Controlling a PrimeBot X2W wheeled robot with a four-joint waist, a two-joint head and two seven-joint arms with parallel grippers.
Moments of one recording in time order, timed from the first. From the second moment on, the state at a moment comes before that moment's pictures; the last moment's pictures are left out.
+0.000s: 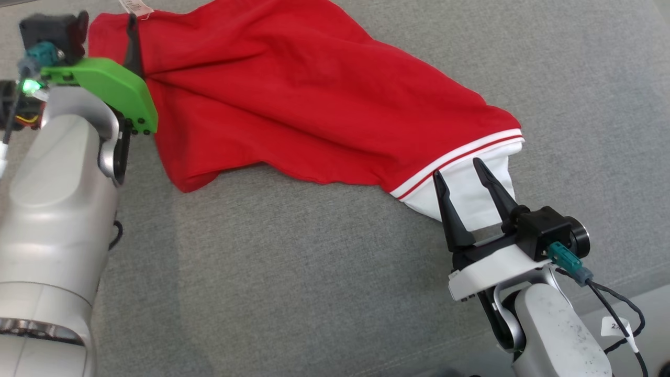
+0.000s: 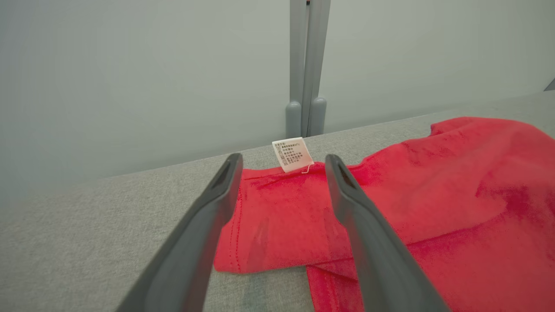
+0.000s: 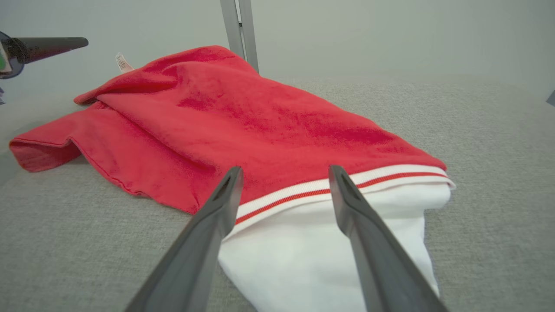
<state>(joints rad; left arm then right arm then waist) -1.08 0.25 -0.45 1.06 -0.48 -0.02 -0.20 -0.26 -0.05 0.20 0.22 0.13 0.13 -0.26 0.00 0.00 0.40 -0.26</state>
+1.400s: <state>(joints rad) -0.76 0.10 -0.61 1.02 -0.65 -0.13 0.11 -0.23 -0.05 0.20 0.25 0.16 0.13 -0.26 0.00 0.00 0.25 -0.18</state>
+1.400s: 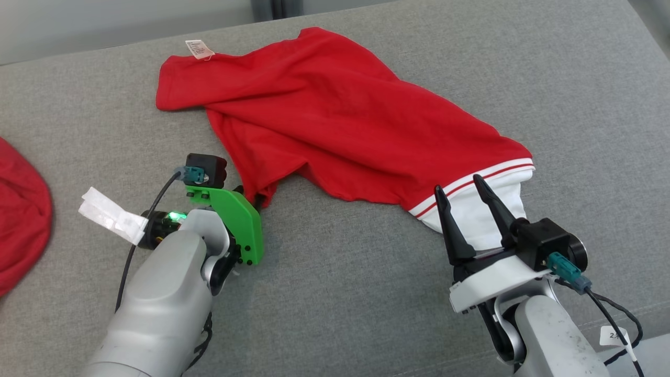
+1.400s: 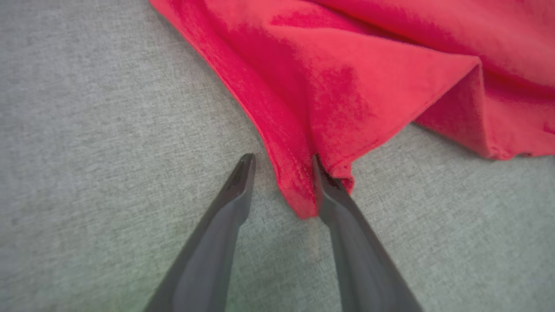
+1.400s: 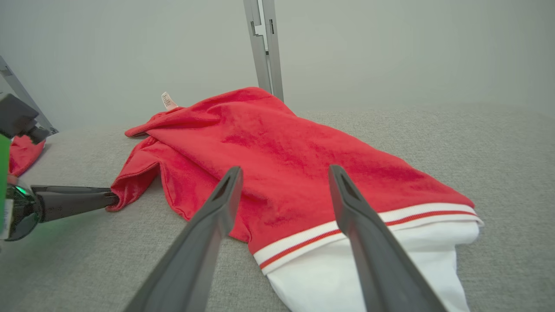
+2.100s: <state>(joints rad) -0.63 0.24 -0.51 0.87 -0.72 -0.02 0.02 -0.21 -0.05 0.16 0.25 0.16 0.13 -0.26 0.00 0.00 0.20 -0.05</state>
